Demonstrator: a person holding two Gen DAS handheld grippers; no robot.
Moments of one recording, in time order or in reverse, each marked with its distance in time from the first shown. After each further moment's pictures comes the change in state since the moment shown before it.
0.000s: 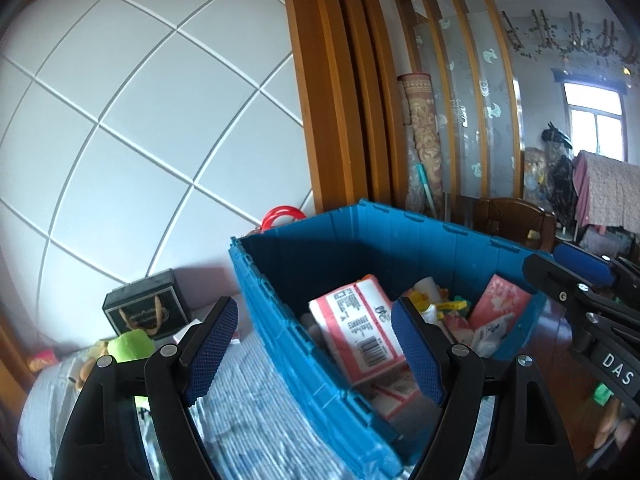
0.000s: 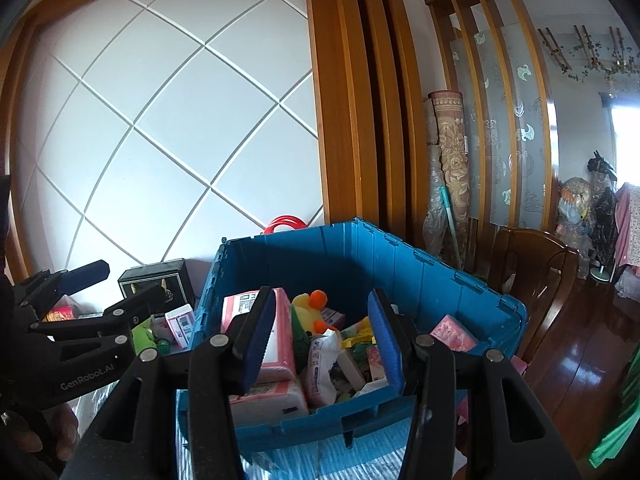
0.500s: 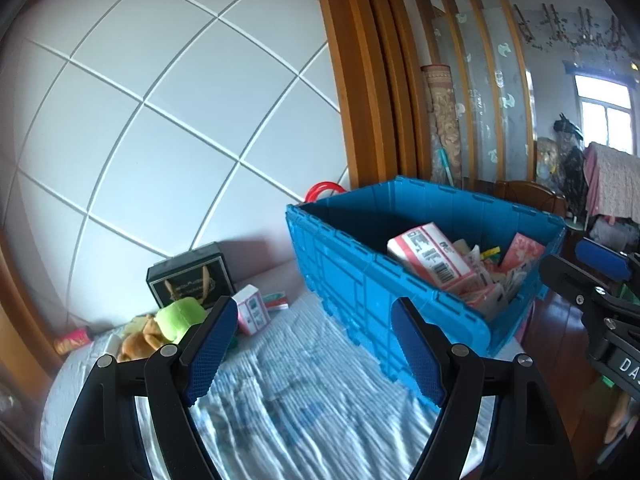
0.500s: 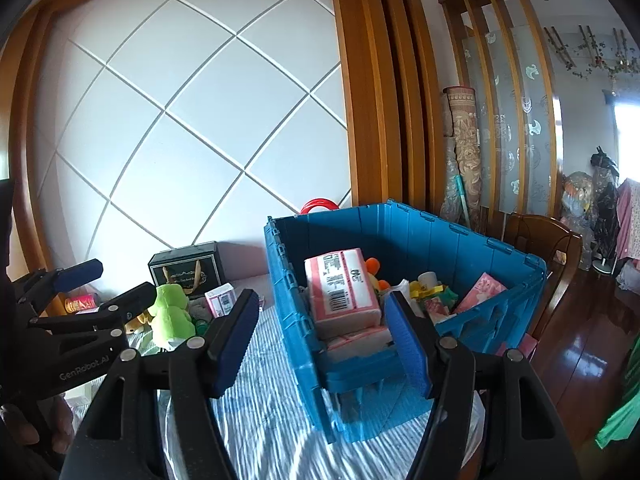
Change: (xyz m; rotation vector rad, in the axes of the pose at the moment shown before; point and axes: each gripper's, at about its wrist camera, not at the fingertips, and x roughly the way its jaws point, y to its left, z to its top) left arm -0.074 0.099 -0.053 0.001 0.044 0.056; right arm -0.052 0.118 -0.039 -0.003 0.036 0.015
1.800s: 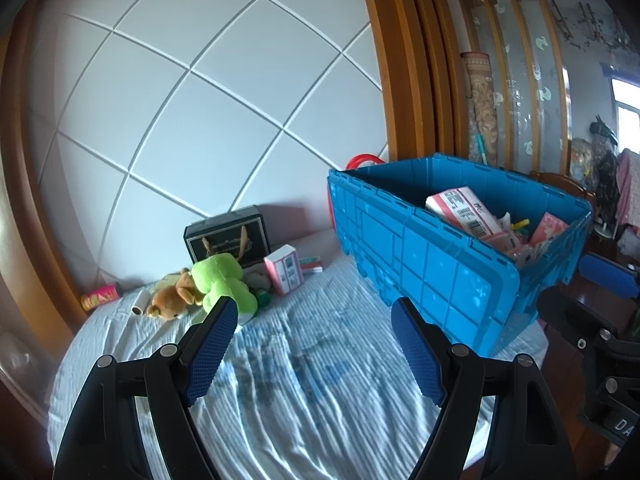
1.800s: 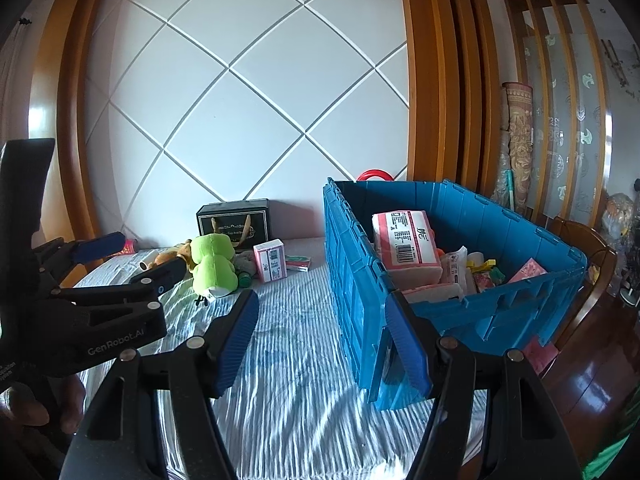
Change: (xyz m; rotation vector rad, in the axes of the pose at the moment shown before) left arm -0.022 0.010 -0.048 -0.071 0.065 0.125; right arm -0.007 0.034 -0.040 -0.131 0.088 0.168
